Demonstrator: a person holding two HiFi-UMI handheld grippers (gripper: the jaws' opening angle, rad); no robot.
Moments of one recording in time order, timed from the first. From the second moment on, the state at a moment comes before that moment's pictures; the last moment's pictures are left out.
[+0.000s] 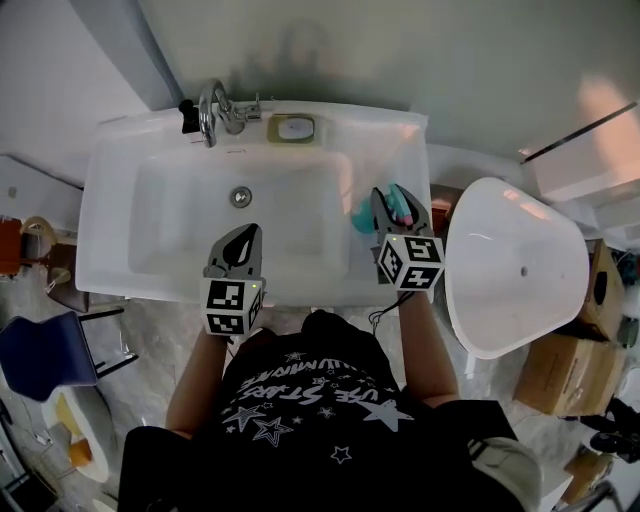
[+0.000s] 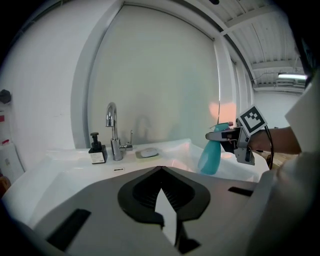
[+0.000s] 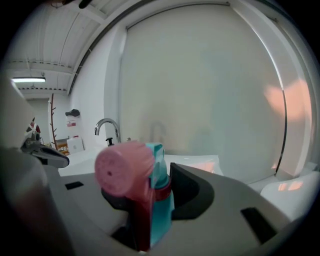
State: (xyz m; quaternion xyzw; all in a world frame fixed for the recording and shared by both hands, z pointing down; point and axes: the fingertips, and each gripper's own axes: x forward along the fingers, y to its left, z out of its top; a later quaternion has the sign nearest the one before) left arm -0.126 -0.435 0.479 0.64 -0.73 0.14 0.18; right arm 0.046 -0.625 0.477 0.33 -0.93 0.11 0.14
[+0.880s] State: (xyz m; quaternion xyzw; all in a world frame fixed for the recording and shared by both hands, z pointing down) left arm -0.125 -0.440 0.485 0.63 -0.74 0.15 0.19; right arm 0.029 -0.632 0.504 0.30 -0.93 0.07 0.17
